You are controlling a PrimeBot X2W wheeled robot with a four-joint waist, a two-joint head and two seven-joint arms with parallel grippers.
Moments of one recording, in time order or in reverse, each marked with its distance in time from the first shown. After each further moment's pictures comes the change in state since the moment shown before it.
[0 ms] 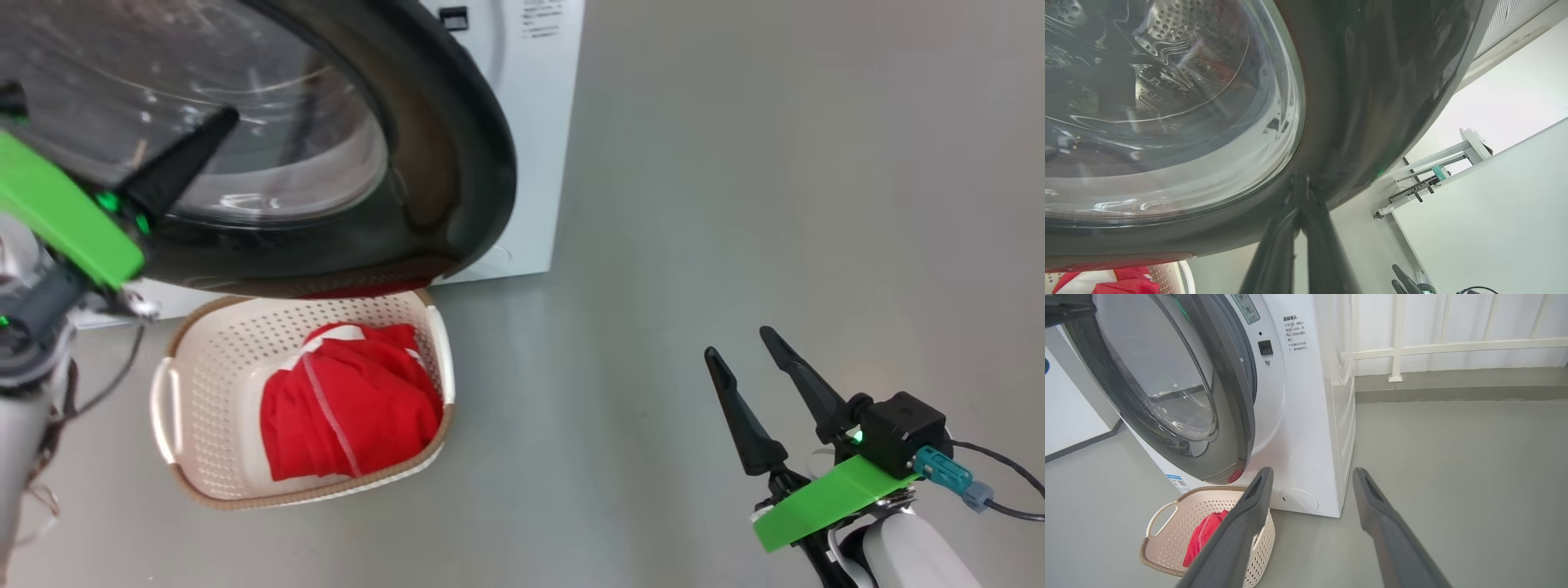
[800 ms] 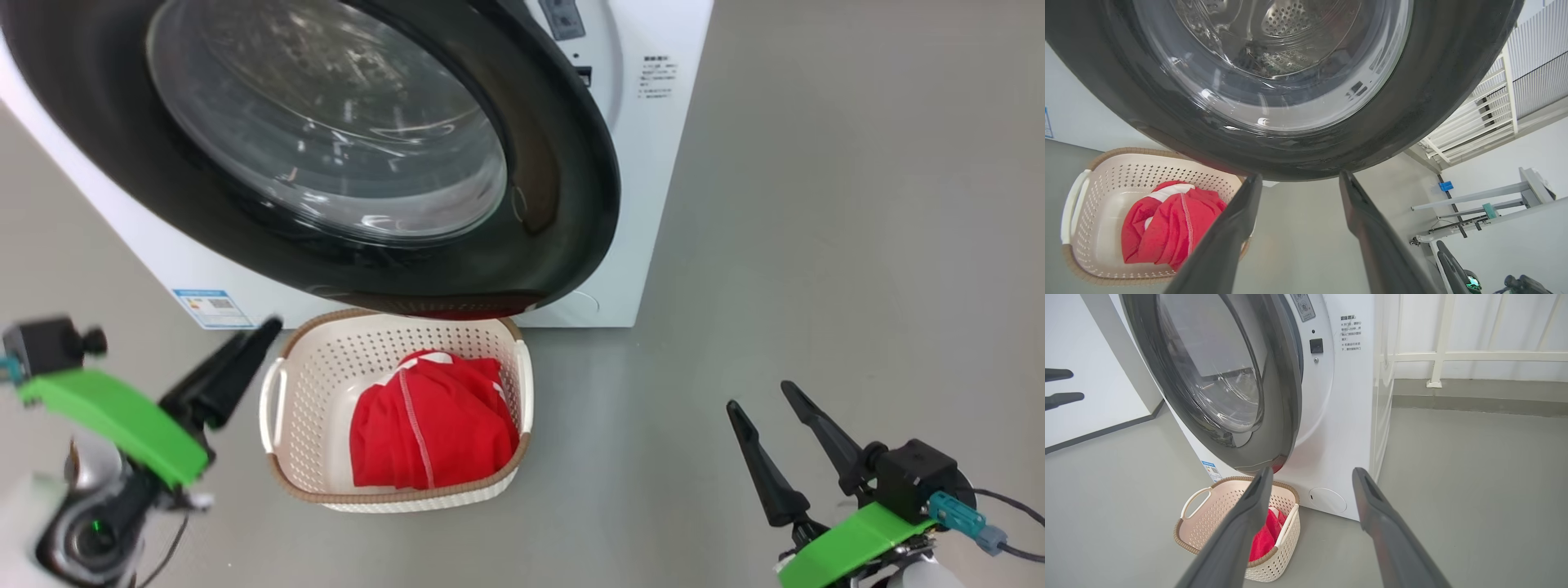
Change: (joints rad) left arm 0.367 0.040 -0.085 -0.051 -0.007 0.000 -0.251; right arm 0.091 -0.047 -0.007 0.005 0.000 0.000 0.000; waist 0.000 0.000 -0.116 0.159
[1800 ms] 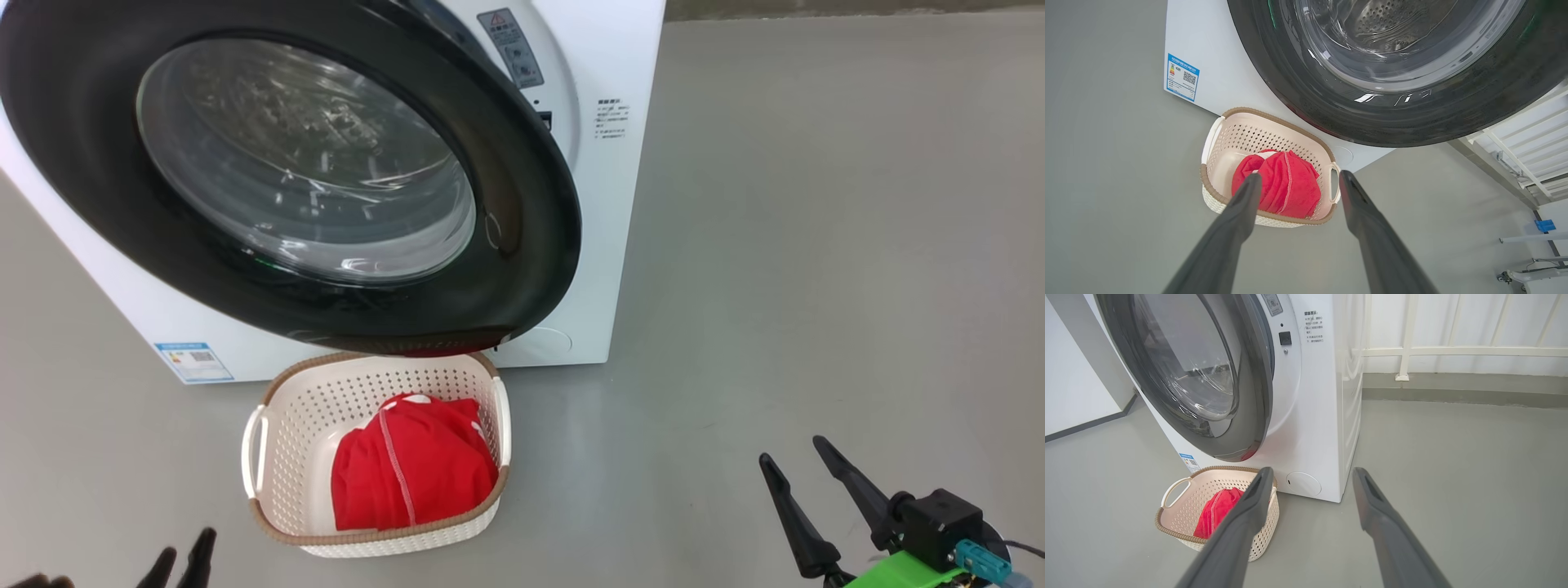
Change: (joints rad) left arm 0.369 0.010 -0.078 0.178 0.127 -0.001 -0.457; right arm 0.112 -0.029 -0.039 0.004 0.001 0.000 0.000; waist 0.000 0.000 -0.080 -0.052
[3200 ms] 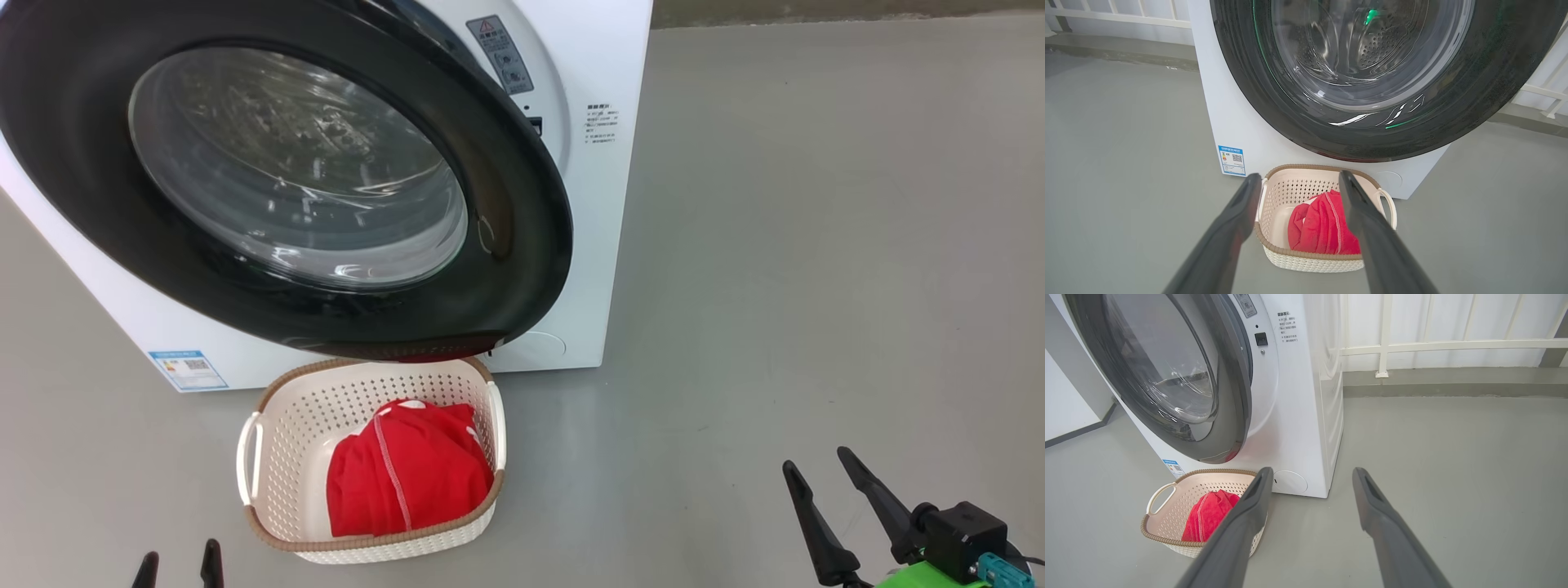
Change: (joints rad) left arm 0.222 -0.474 0.695 -0.121 1.041 0.000 -0.005; right arm 0.037 0.017 -0.060 -0.004 0.000 0.000 0.000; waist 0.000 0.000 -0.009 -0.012
